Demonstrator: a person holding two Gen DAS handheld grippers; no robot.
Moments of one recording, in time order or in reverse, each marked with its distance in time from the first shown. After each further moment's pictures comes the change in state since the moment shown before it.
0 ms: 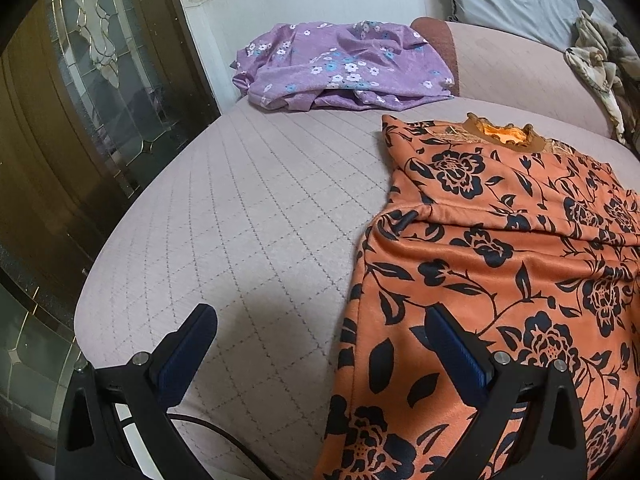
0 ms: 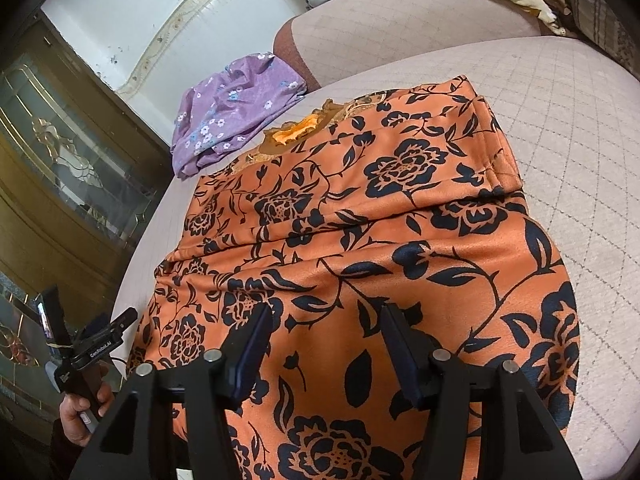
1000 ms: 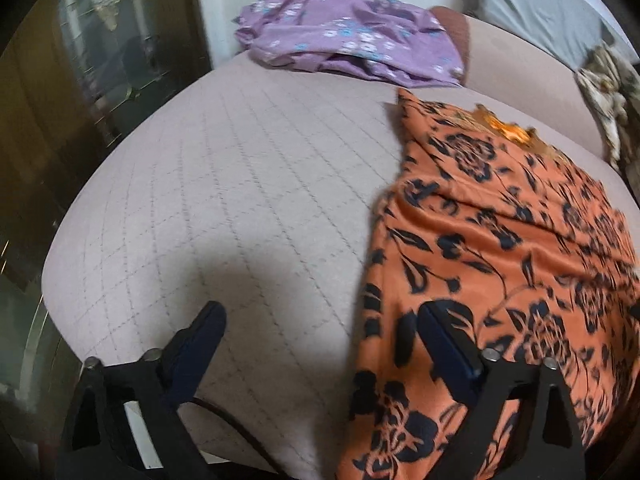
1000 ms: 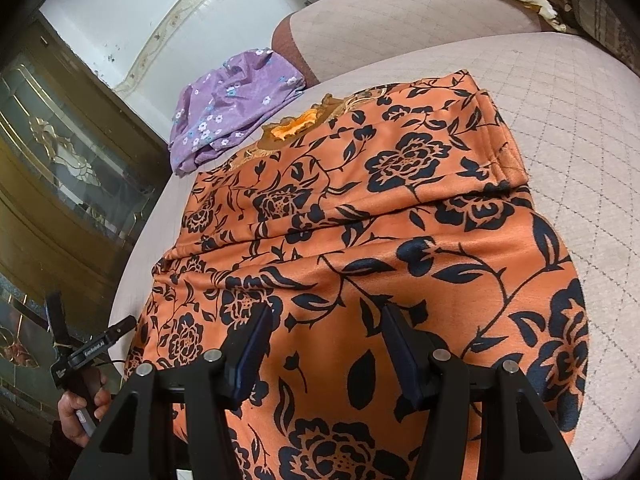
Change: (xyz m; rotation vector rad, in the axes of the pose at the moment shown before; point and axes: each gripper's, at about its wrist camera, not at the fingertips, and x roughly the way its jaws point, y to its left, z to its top) left arm 0.016 0.028 -0.019 -0.084 0.120 -0.142; right arm 0.006 0.002 0.000 0.001 0.014 -0.002
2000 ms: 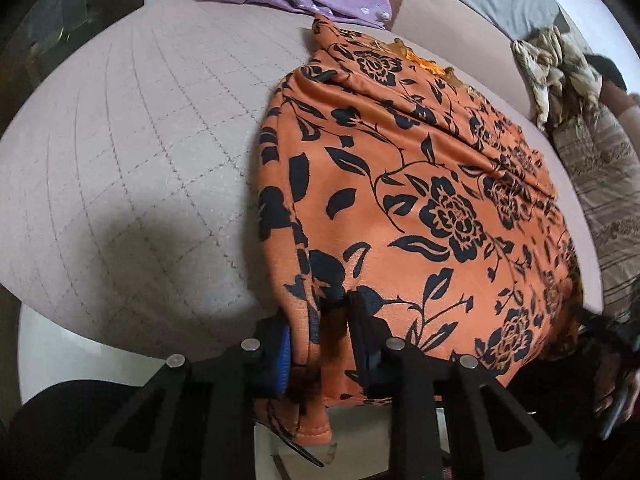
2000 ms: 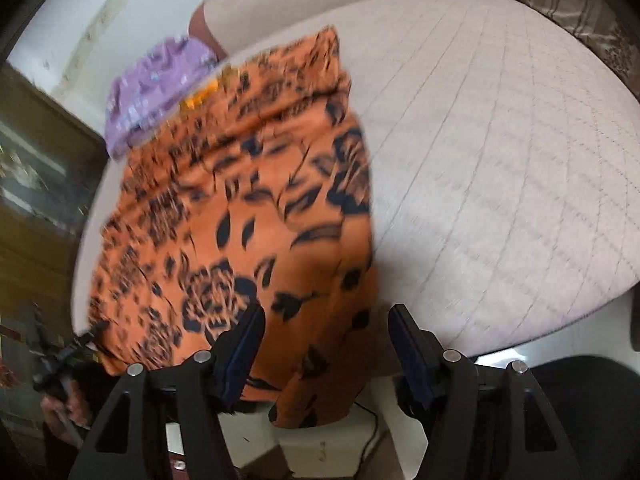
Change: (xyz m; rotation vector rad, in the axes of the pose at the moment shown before) left arm -0.022 -0.009 -0.065 -0.012 0.203 -0.339; right arm -0.074 -0.052 -0.081 0.132 0.159 -0.249
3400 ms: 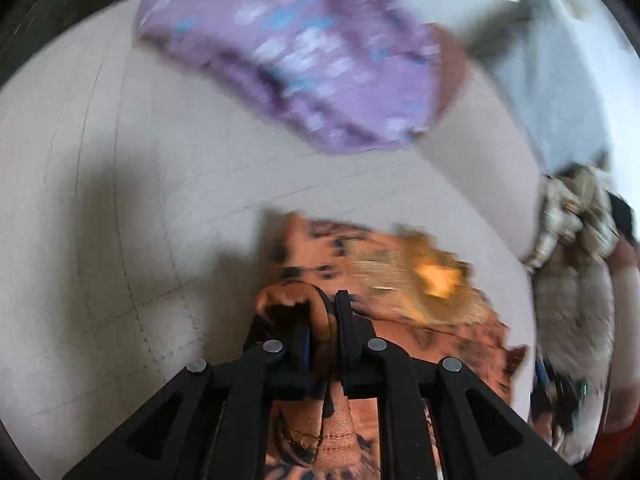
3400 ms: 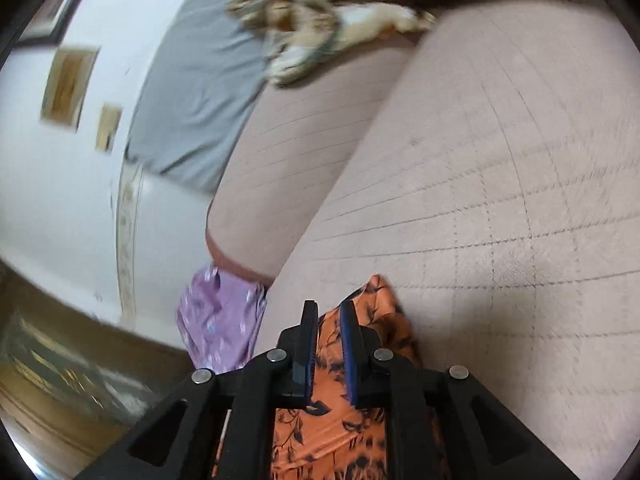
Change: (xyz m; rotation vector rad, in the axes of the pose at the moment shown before) left arm 0.102 -0.006 0.290 -0.275 -0.037 -0.156; right arm 0.047 -0.079 0.268 0.540 -0.427 0.461
